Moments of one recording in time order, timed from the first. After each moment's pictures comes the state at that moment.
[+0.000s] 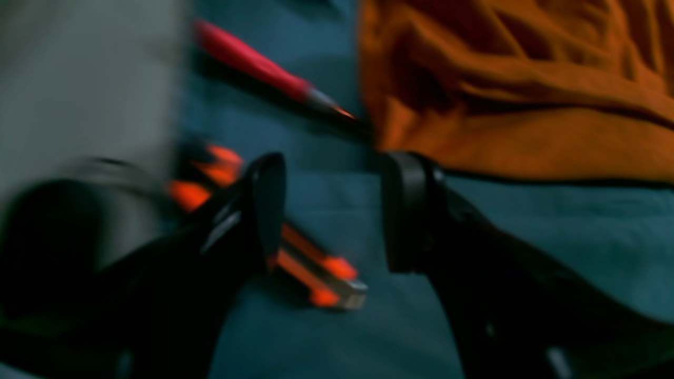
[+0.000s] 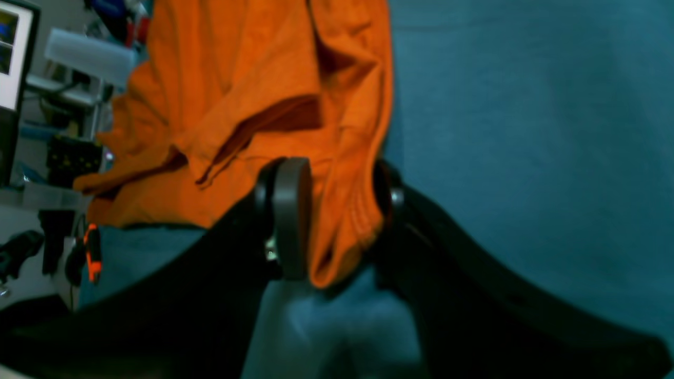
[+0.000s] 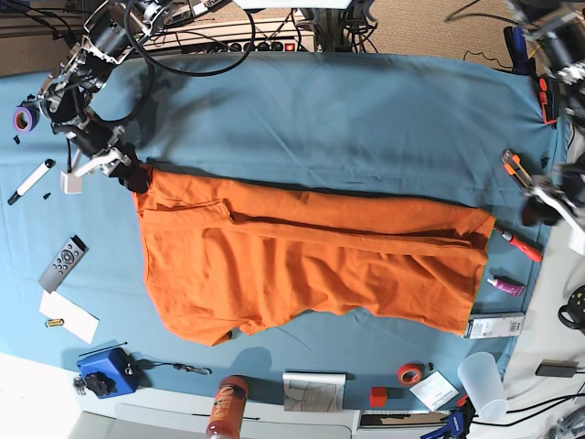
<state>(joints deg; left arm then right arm) -0.2 -22.1 -33.5 91.0 -42.1 -29.1 66.1 2.4 8.6 47.7 71.5 52.0 40.7 -68.3</state>
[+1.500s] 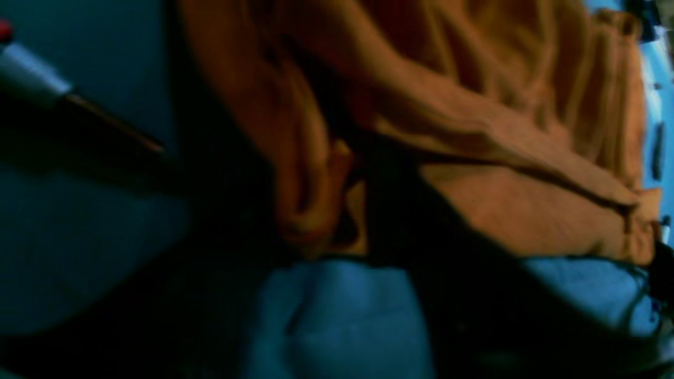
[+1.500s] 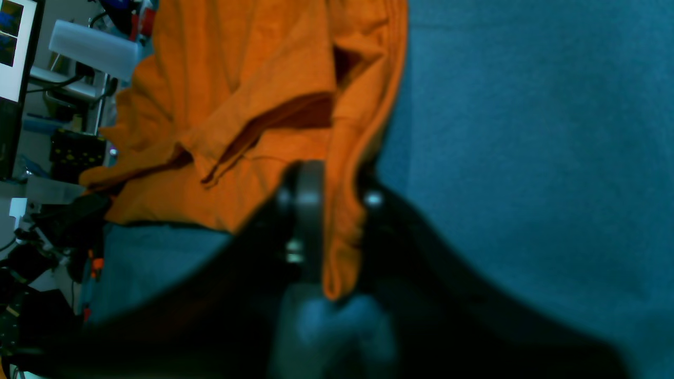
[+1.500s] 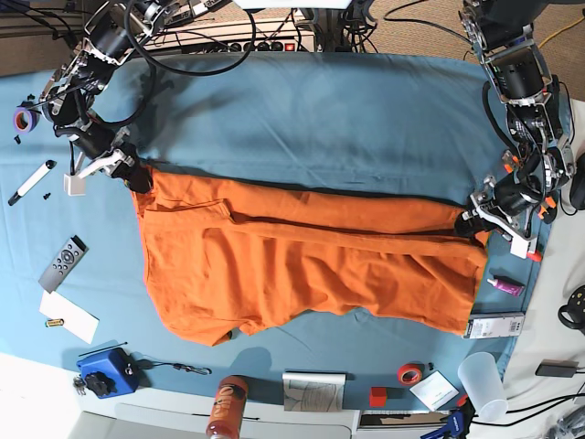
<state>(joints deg) -9.9 -13.6 -26.7 67.0 -41.5 -27.0 54.9 2.6 9.3 47.2 71.5 52.2 40.7 -69.1</state>
